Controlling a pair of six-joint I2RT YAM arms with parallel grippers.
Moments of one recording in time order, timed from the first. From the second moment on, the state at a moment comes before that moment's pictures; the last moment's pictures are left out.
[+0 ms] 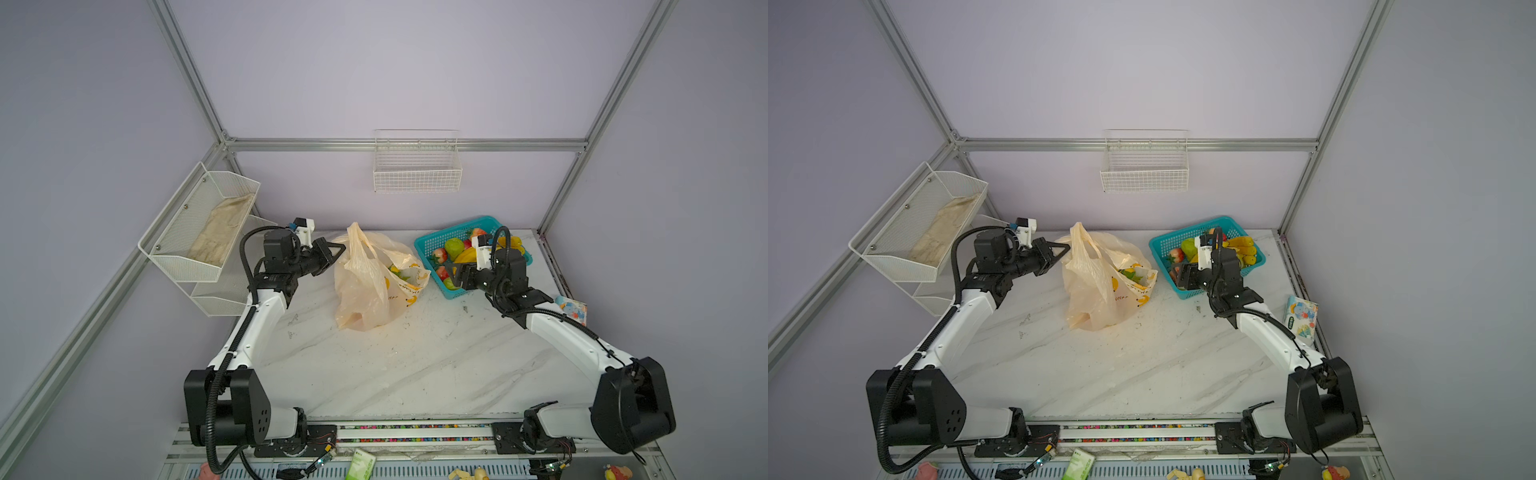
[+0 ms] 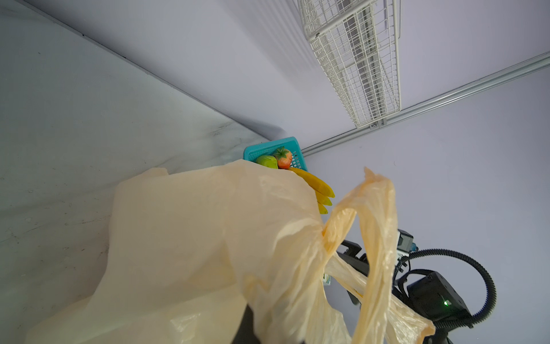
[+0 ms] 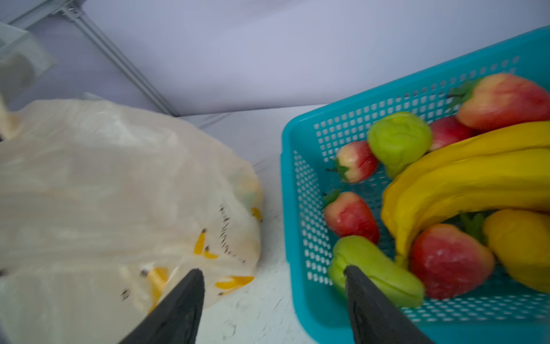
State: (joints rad) left arm 0.02 1.38 1.15 -0.14 0.71 -0.78; right arm 0.32 1.42 0.99 0.01 -0.20 0.33
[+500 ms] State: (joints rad) left arm 0.02 1.38 1.15 -0.14 0.72 -0.78; right arm 0.25 2.12 1.67 -0.16 0.04 0.21
